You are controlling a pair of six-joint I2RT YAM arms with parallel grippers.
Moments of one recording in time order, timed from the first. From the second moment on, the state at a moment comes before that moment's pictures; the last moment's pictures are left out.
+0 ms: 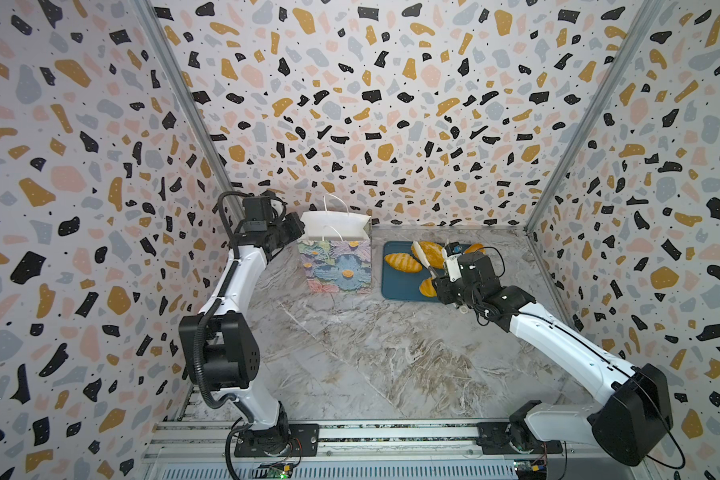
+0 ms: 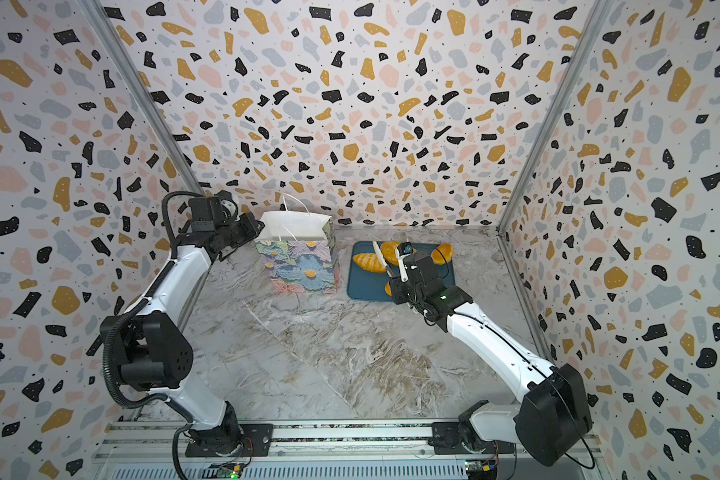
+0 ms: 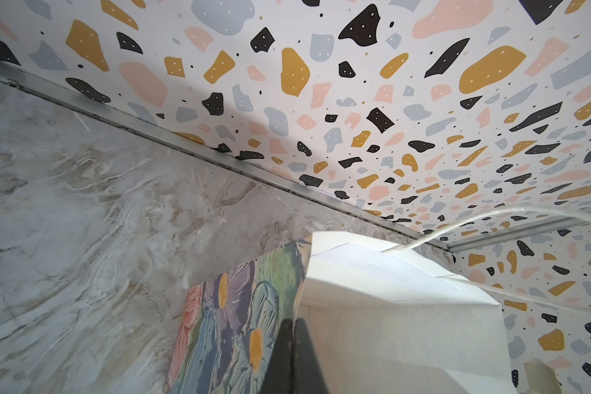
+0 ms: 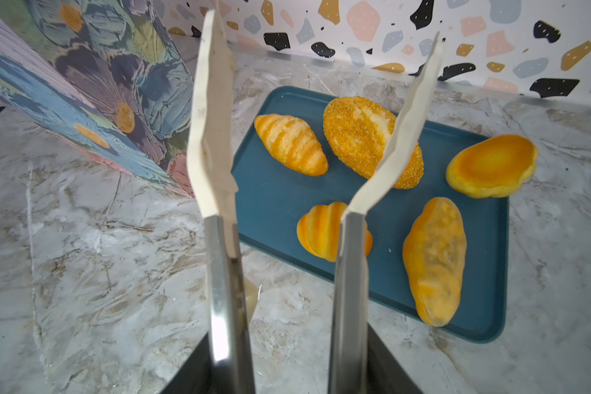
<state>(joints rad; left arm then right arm) 0.06 1.71 1.55 -0.40 0.39 -0.45 0.55 1.29 1.04 -0.42 0.10 0.17</state>
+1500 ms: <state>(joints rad) 0.06 1.71 1.55 -0.40 0.39 -0.45 0.51 1.42 0.95 -0.52 0.07 0.17</state>
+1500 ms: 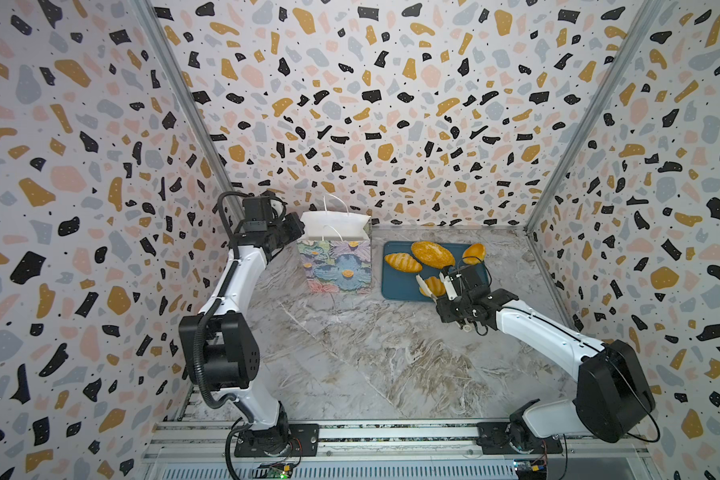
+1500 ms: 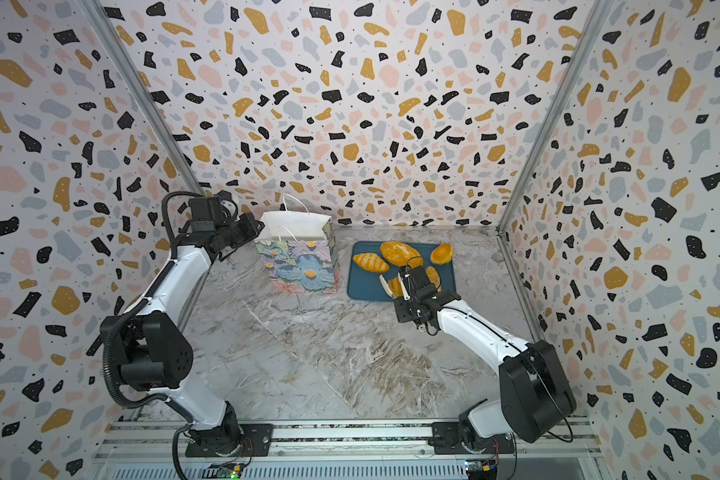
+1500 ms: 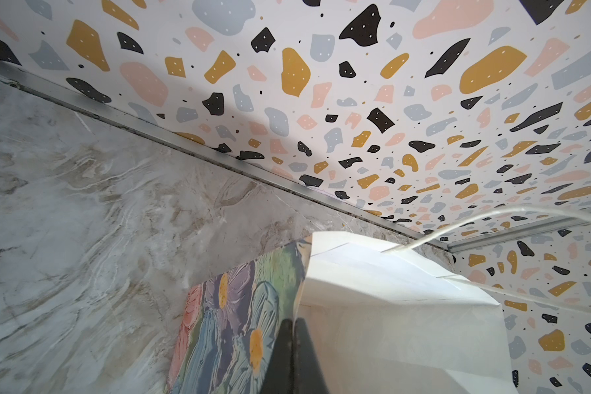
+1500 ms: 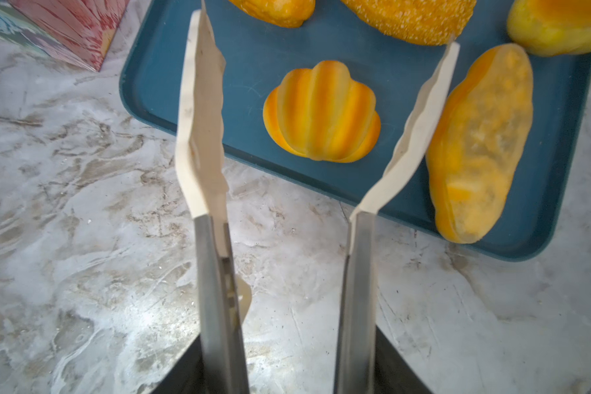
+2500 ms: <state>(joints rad) 0.06 1.71 1.55 -0.40 0.39 -0.45 0.50 1.62 1.07 -0.58 0.09 0.13</state>
